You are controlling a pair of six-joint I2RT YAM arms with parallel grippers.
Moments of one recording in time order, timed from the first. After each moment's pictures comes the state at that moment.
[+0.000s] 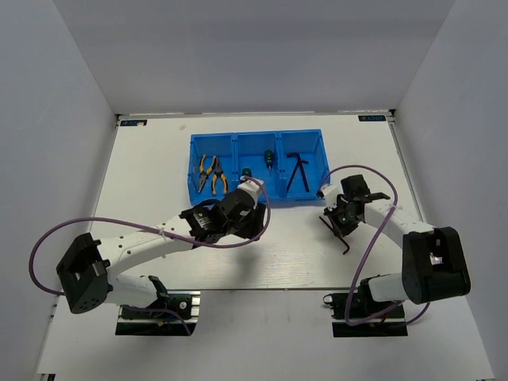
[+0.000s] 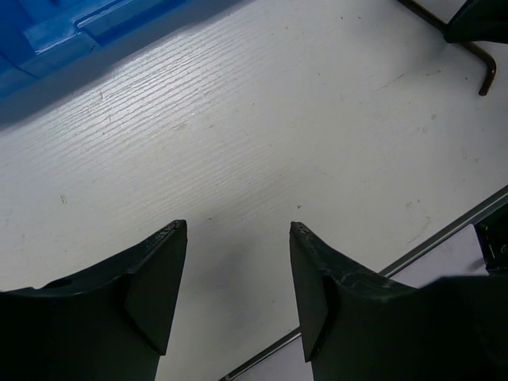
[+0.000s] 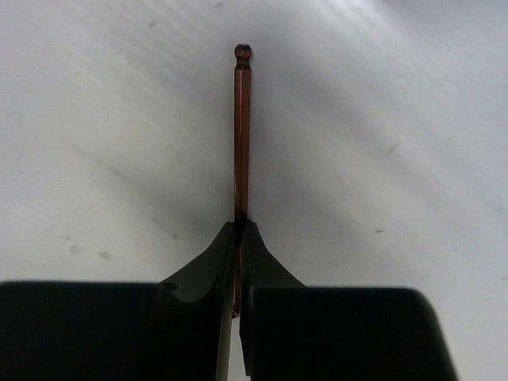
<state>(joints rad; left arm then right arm) -1.00 1.29 0.90 -0.36 -0.18 -0.50 0.24 1.37 0.67 -0.56 -0.19 -0.46</state>
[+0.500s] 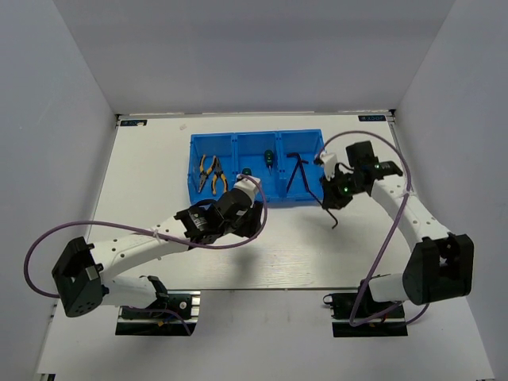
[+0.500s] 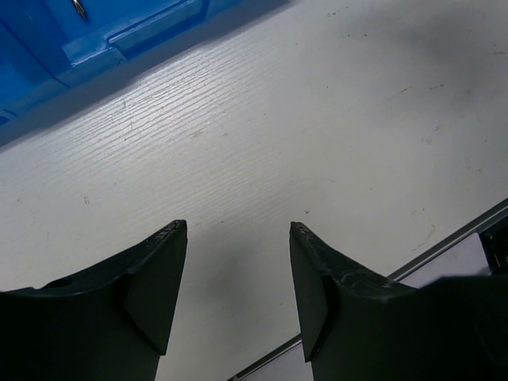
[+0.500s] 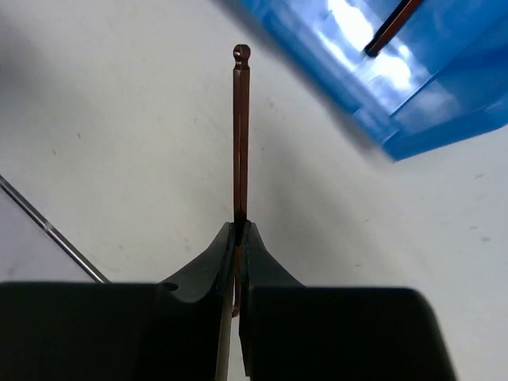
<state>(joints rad) -1.00 1.26 0.90 -0.38 -0.23 -0.49 0.24 1.35 1.04 -0.86 -0.47 -0.48</state>
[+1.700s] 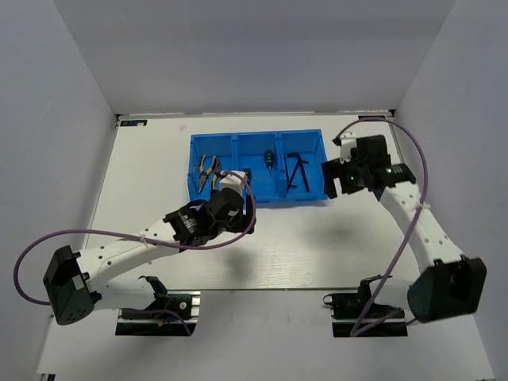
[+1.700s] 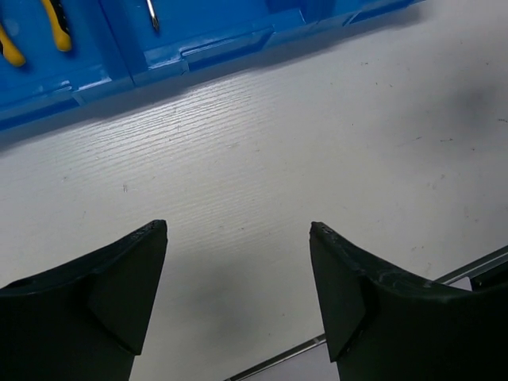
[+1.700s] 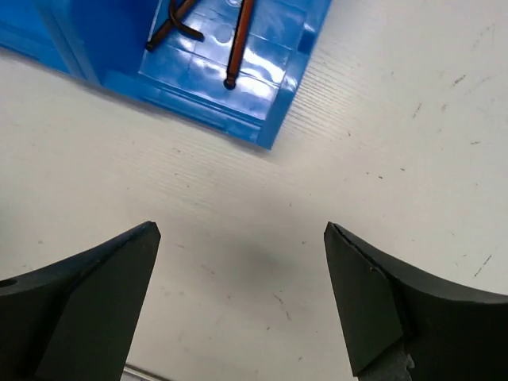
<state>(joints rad) -0.99 1.17 0.90 -0.44 -0.36 -0.59 0.24 1.29 1.16 -0.74 -0.19 -0.15</state>
